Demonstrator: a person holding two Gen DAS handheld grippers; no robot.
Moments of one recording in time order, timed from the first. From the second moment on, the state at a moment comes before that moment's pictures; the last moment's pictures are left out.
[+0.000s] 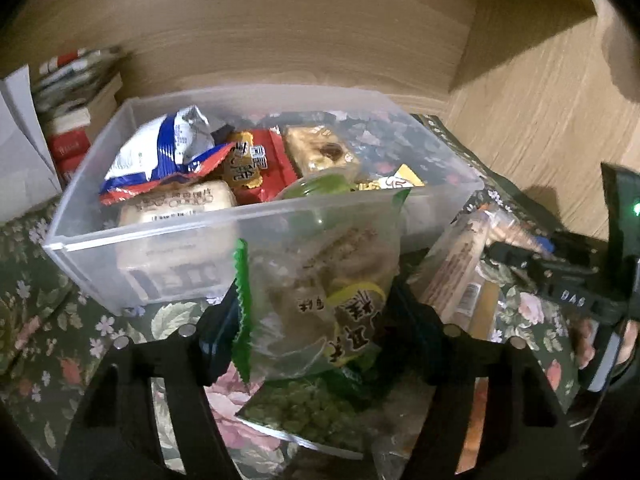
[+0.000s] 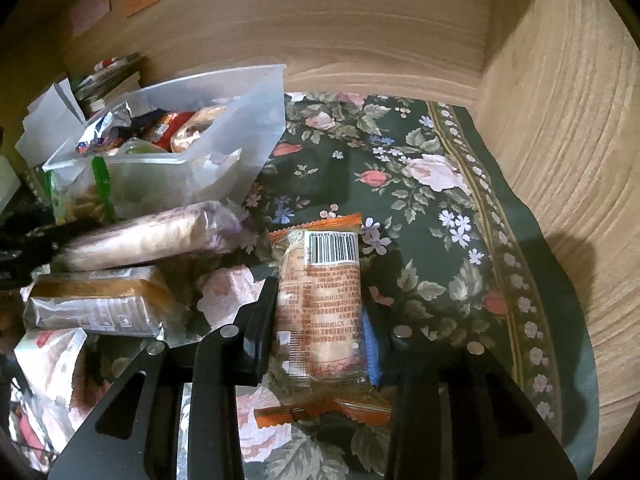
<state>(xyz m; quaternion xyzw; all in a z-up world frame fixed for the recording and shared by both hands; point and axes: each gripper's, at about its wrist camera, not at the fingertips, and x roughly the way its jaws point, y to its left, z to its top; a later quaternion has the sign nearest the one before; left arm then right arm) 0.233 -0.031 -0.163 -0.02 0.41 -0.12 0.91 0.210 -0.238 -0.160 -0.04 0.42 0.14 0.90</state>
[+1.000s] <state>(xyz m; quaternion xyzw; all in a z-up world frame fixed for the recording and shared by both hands) 0.200 0.007 -0.063 -0.03 0.28 -0.09 0.96 0.205 -0.179 -0.071 -0.06 0.29 0.20 0.93</state>
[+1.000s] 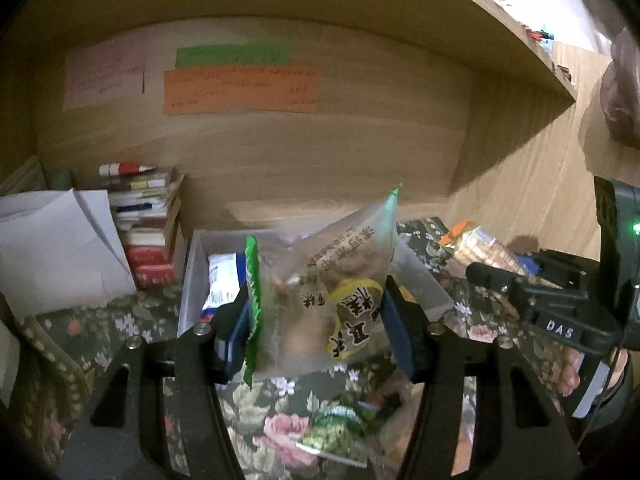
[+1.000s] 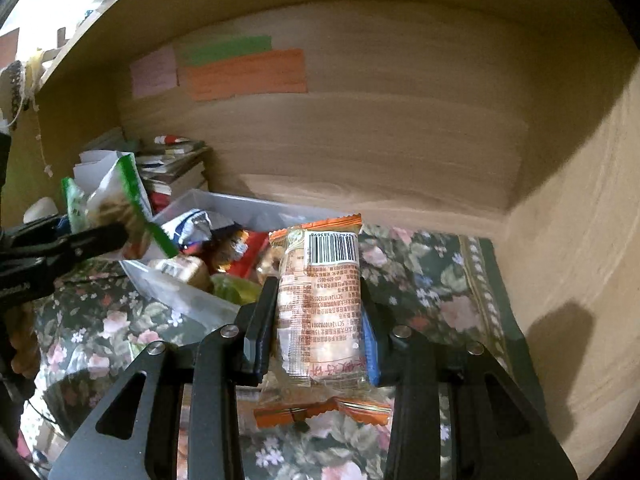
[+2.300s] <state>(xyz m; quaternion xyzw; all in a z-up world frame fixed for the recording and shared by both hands) 0.250 -0.002 -0.074 -0.03 0.31 -0.08 0.95 0.261 -0.144 -0.086 -0.08 0.33 0.21 0.91</state>
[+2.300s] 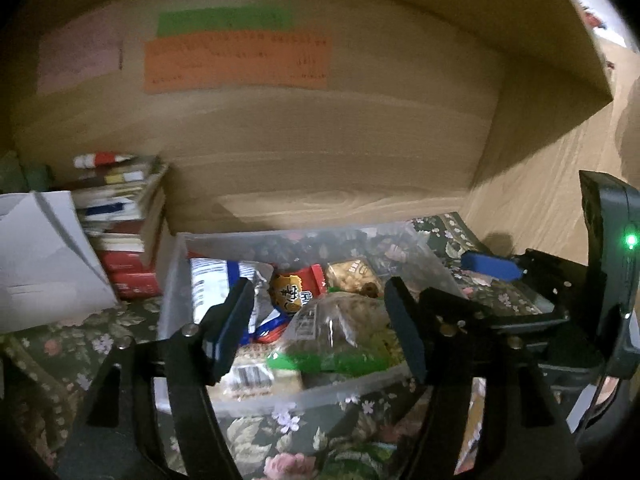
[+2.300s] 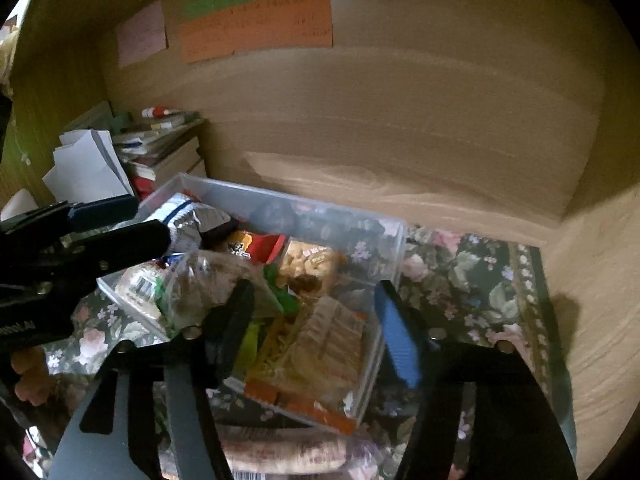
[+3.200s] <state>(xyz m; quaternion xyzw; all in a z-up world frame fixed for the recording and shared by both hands) 0.192 0.002 -0.170 -0.03 0.41 -0.08 0.91 0.201 -0.154 -0.128 -0.07 0.37 0.20 0.90</state>
